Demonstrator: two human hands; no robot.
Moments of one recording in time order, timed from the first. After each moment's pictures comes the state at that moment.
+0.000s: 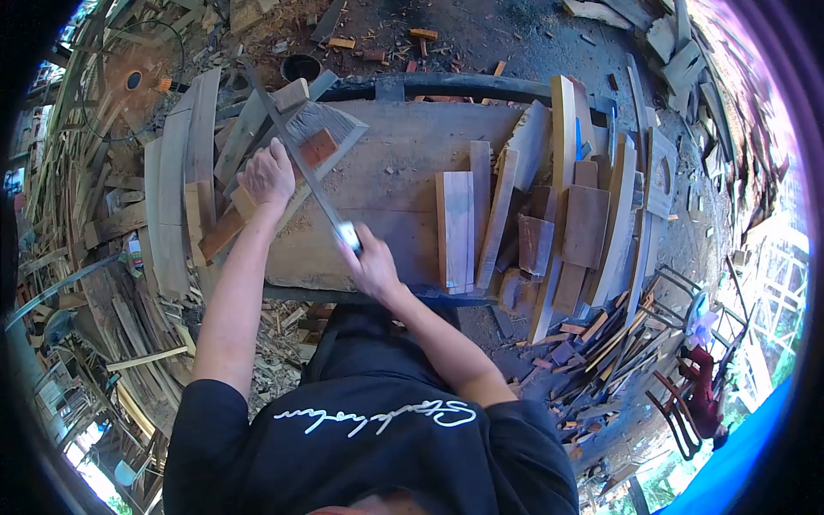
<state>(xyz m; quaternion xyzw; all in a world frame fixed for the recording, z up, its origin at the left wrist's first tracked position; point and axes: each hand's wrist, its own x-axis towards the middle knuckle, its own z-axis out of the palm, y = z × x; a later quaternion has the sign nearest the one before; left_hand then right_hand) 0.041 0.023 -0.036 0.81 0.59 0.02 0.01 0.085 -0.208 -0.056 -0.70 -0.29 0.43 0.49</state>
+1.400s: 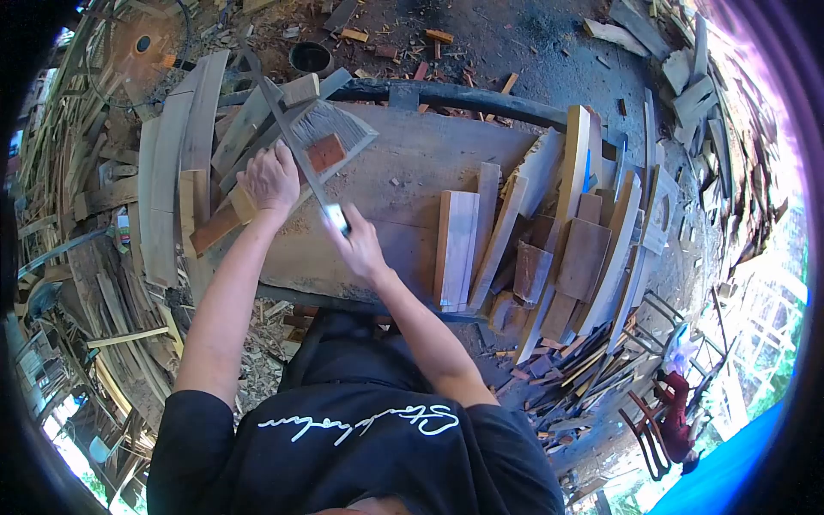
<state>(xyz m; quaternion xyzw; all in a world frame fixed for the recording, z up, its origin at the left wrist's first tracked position) 0.042 0.023 -0.035 0.81 0.58 0.04 0.00 0.102 -0.168 -0.075 -0.66 -0.32 0.44 0.51</state>
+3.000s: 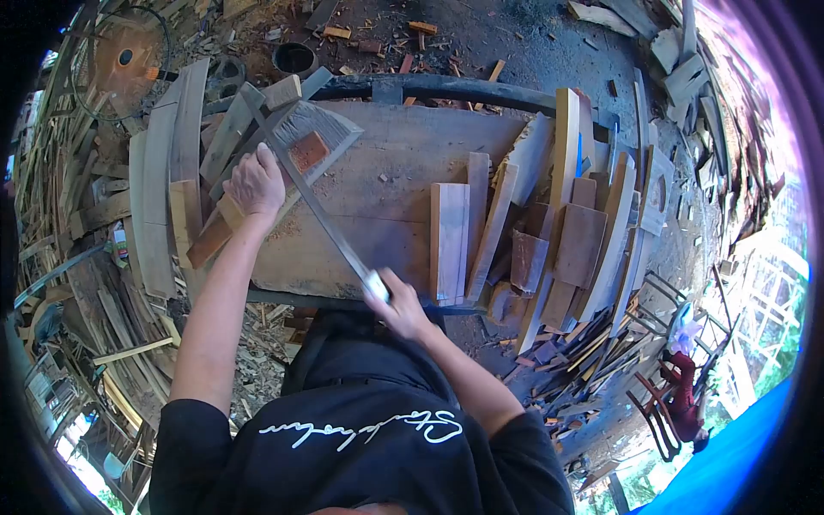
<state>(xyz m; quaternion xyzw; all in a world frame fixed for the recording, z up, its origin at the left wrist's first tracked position) 0.044 0.026 -0.038 0.80 0.60 0.02 0.00 0.111 -0.282 -0.054 -0.65 -0.32 0.49 0.47</state>
